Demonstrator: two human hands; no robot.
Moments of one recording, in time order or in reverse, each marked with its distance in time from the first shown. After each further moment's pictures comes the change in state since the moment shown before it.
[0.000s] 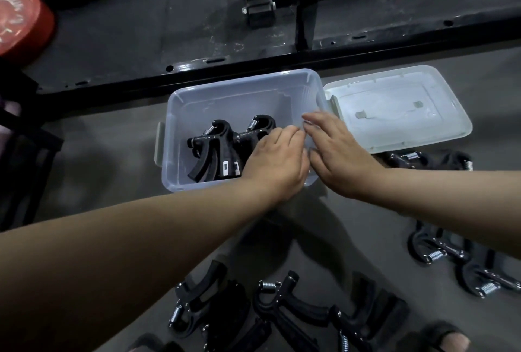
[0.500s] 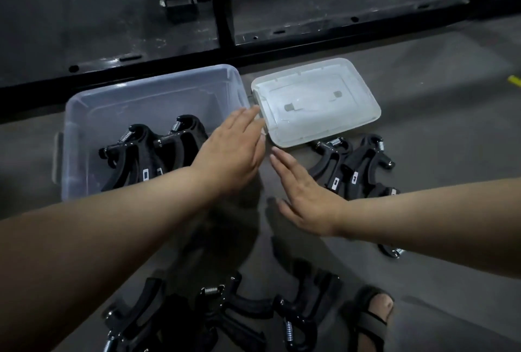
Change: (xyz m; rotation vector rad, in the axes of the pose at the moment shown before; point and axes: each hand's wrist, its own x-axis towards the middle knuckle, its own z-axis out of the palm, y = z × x) left_hand 0.034 0.033 0.007 -0.036 0.015 0.219; right_hand -0.106 0.030 0.011 0.129 -0.295 0.156
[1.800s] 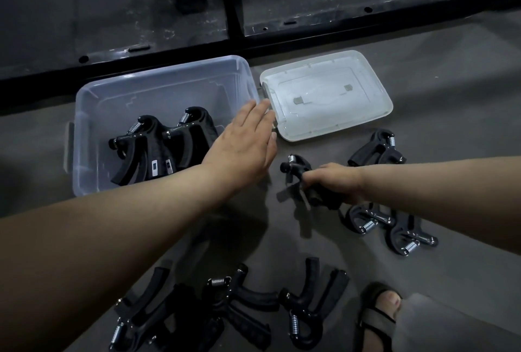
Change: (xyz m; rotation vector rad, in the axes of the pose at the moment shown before) left_hand -0.003 0.004 0.011 0.042 0.001 -0.012; right_hand 0.021 0.044 -0.013 0.916 -0.384 0.894
